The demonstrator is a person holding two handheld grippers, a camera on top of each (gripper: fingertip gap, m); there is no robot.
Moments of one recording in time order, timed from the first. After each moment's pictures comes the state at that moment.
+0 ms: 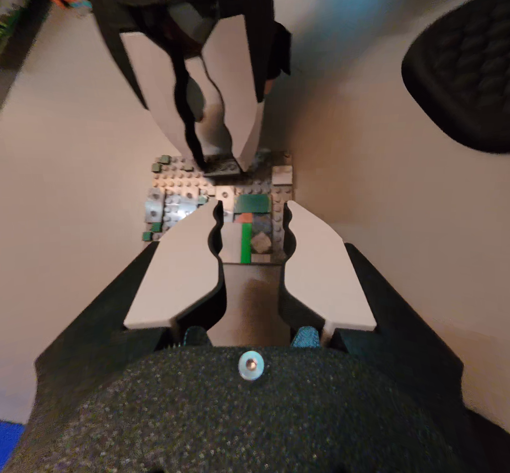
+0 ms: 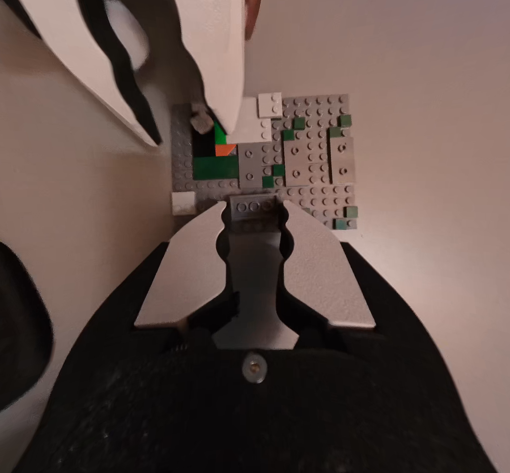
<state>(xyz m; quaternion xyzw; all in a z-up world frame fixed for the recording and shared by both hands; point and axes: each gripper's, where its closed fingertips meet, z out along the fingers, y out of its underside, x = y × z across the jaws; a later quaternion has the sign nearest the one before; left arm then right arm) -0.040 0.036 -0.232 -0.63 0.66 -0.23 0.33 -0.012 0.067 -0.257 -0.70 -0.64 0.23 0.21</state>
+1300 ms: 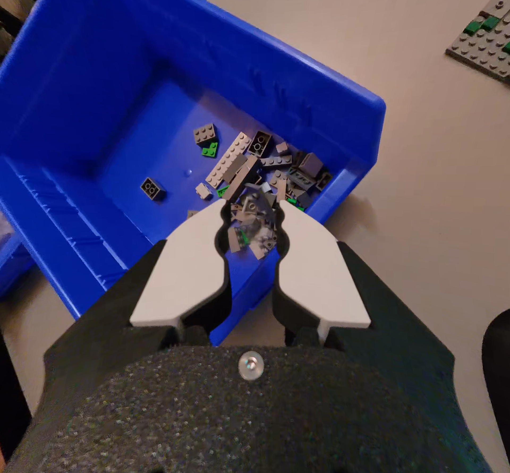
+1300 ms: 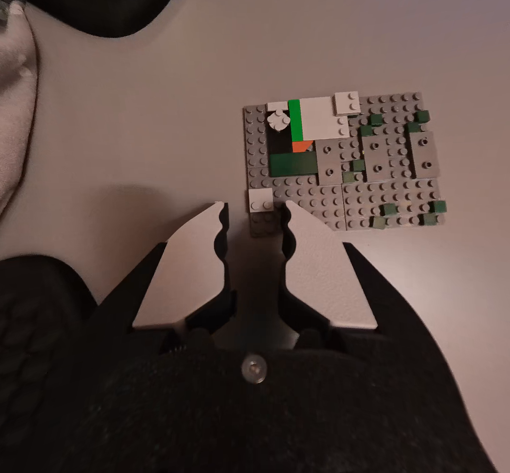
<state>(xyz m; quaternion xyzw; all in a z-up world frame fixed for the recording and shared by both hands) -0.274 0.175 -0.195 -0.83 0.45 -0.02 0.34 -0.018 0.016 -0.263 -0.71 -0.62 0.24 0.25</state>
